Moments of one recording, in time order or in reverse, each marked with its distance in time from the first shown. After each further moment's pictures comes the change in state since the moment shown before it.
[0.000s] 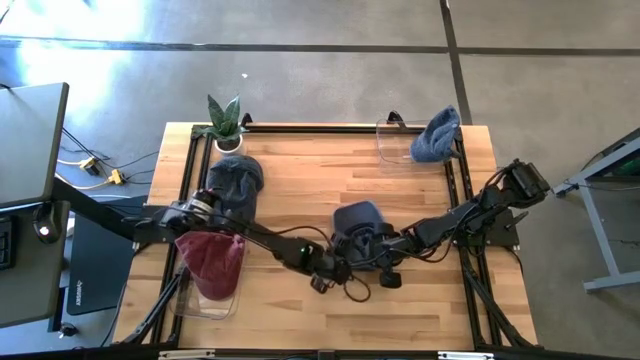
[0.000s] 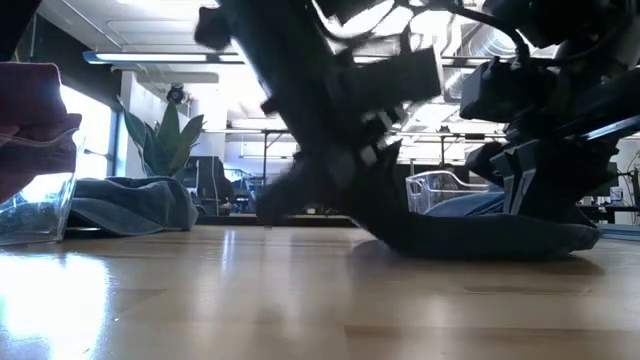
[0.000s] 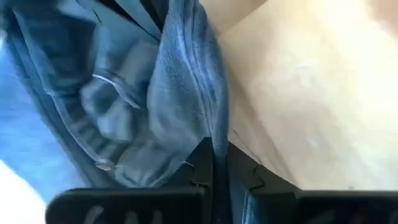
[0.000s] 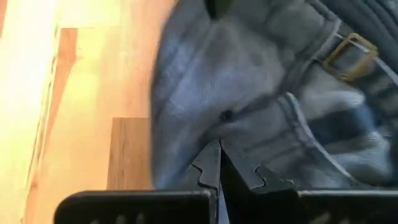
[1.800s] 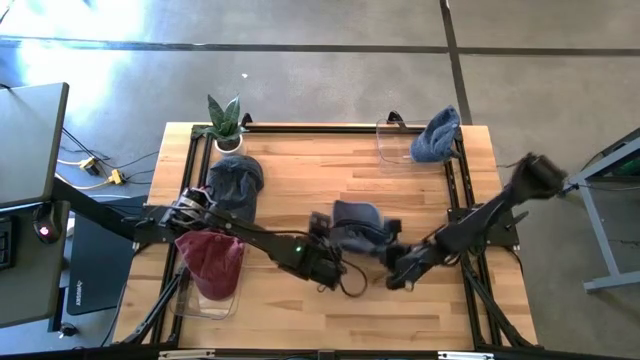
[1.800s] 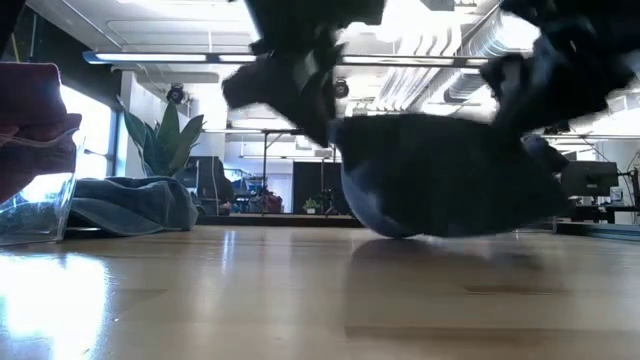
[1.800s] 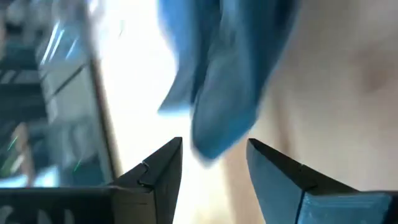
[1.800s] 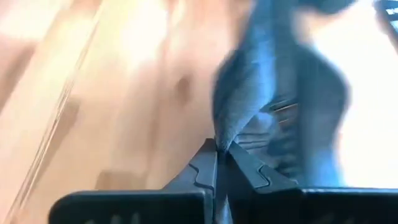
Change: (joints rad) left arm -0.032 -0.070 0.241 -0.716 -0.406 -0.309; right arm 0.188 -0.177 -0.002 0.018 0.465 -0.142
